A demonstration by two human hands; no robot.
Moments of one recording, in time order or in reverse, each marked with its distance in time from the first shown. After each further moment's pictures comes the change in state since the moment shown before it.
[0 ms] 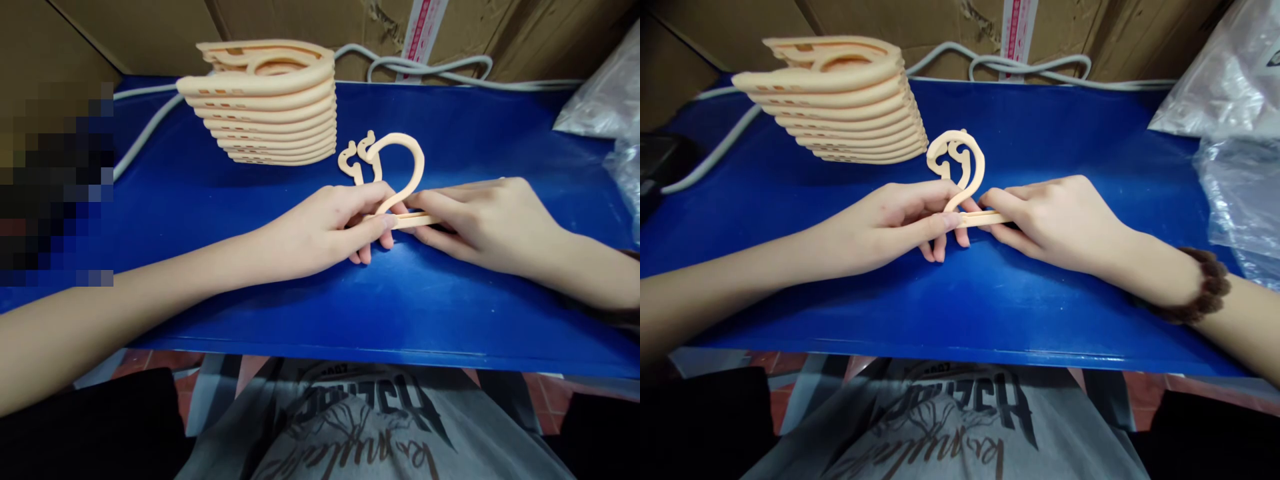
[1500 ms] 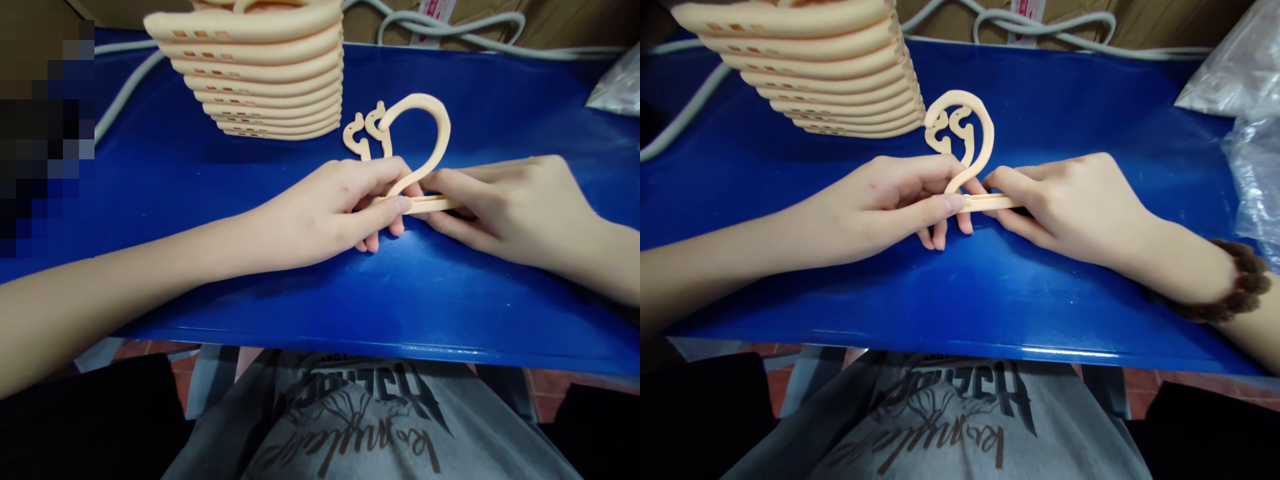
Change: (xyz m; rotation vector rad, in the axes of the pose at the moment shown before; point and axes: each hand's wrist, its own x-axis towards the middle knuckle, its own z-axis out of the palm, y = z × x) left_hand -0.001 0.001 -0.001 0.065 0.028 0.020; right_hand -0.002 0.004 0.004 0.025 0.032 0.011
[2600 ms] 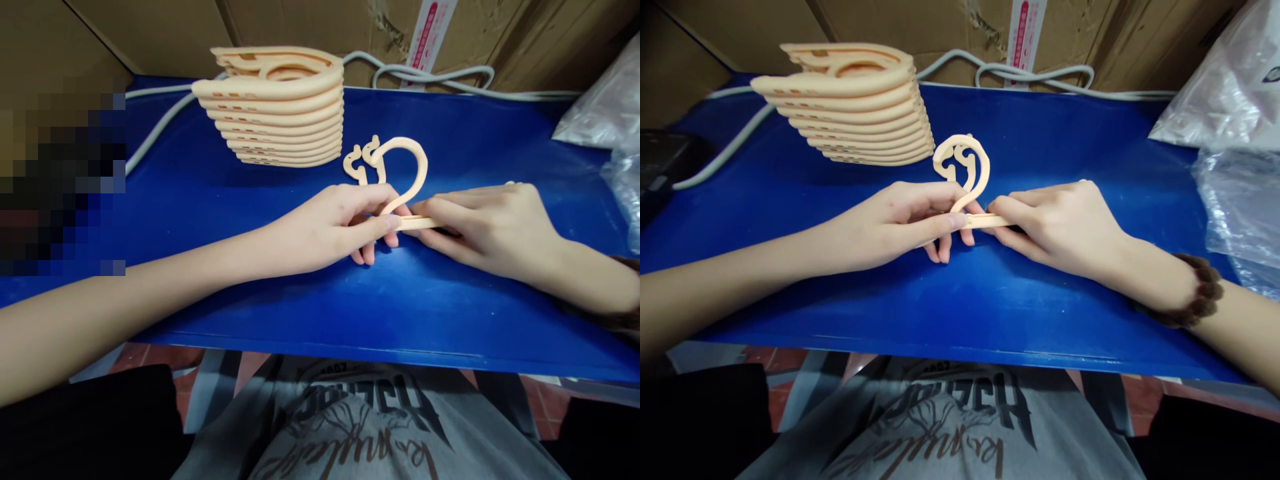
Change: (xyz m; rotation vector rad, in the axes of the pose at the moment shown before) left_hand 0.003 0.000 0.000 -0.129 -0.015 -0.045; right_hand 0.002 -0.003 -0.006 0.003 0.066 -0.052
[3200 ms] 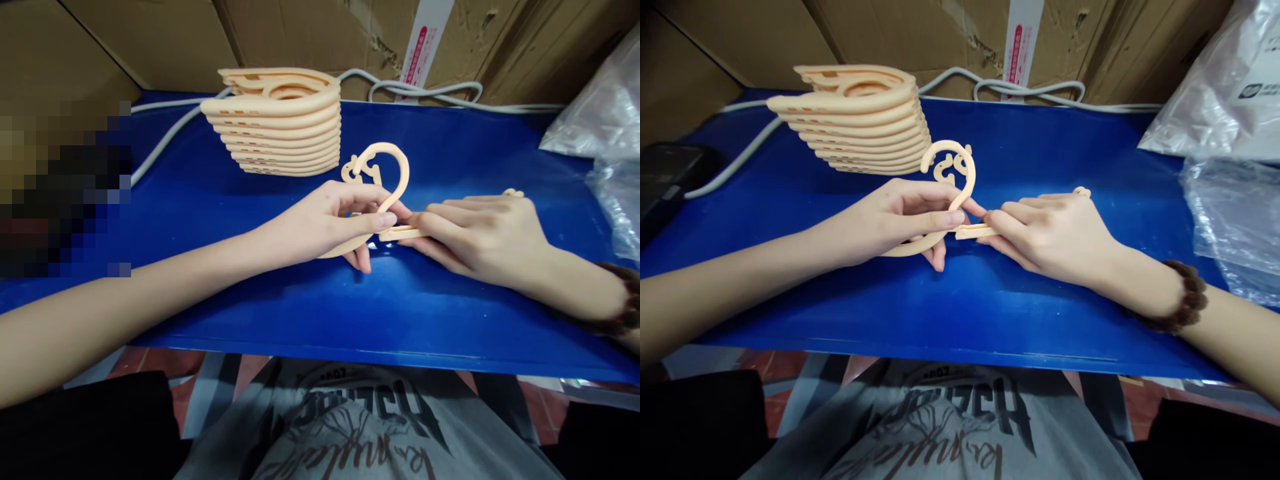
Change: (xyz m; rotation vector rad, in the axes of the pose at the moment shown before) left_hand 0.003 0.002 -0.004 -0.209 0.040 -0.073; right_hand -0.001 -0.005 -0.001 -0.150 0.028 -0.039
